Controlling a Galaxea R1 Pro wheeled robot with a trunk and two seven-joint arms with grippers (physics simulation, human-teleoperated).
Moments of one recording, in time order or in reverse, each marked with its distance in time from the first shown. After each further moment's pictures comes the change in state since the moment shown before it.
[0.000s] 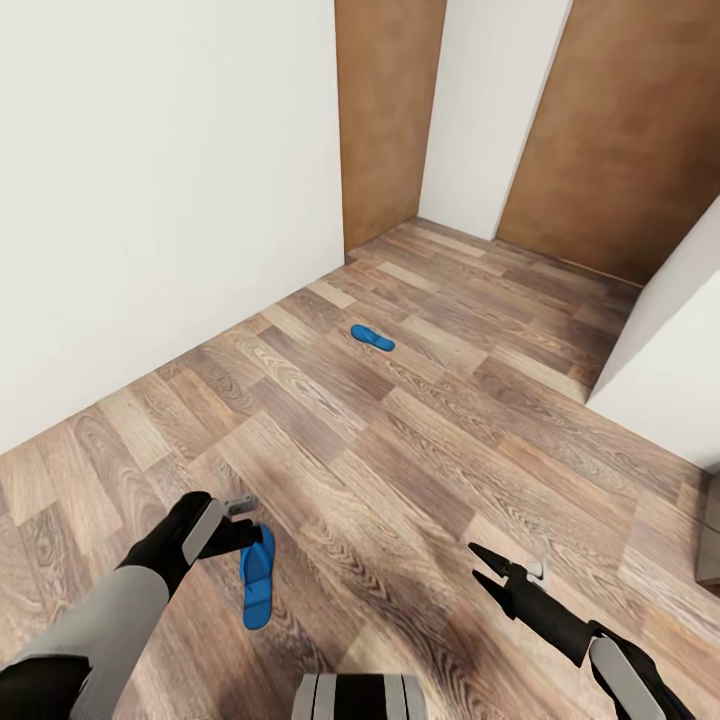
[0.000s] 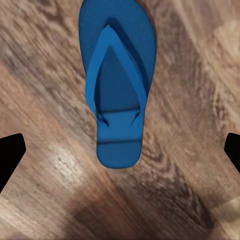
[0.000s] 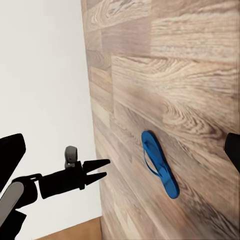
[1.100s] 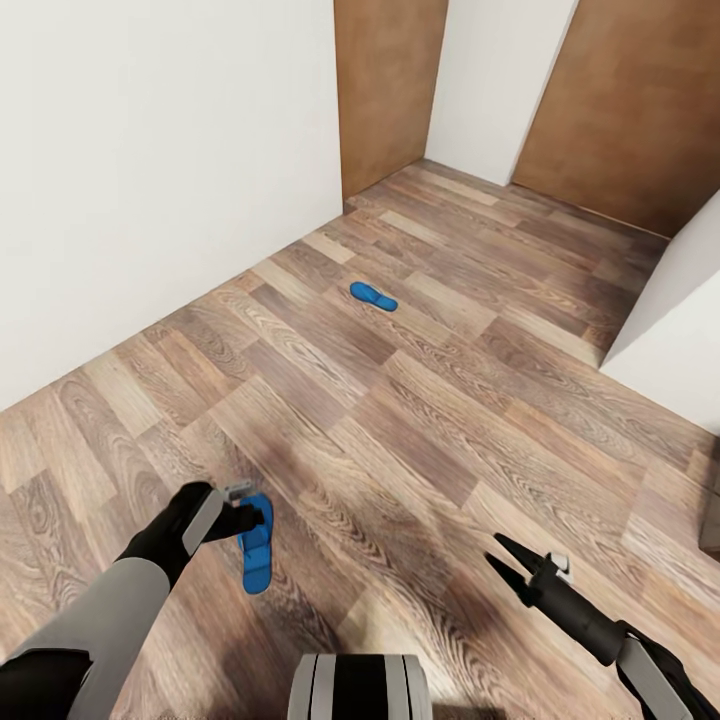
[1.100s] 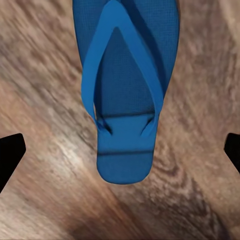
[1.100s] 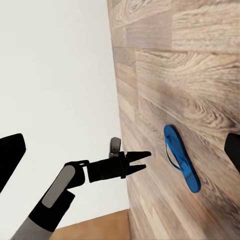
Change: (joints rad) left arm -0.018 0.000 0.000 -0.032 0.001 -0.040 0.000; right arm 0.004 -0.065 -0.003 -0.001 -0.012 0.018 0.274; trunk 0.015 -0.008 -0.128
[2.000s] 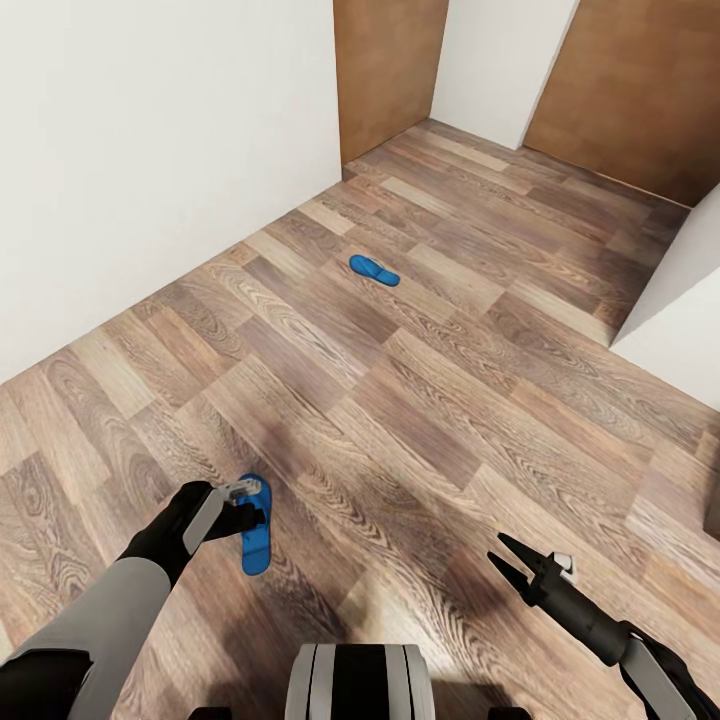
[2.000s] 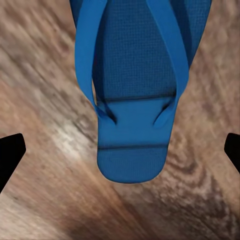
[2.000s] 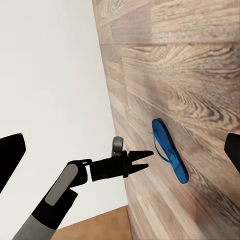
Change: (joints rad) left arm 0.000 -0.002 -0.001 -0.006 0.002 -0.004 -0.003; right arm 0.000 -0.009 0.000 0.002 0.002 -0.001 0.025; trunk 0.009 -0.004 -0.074
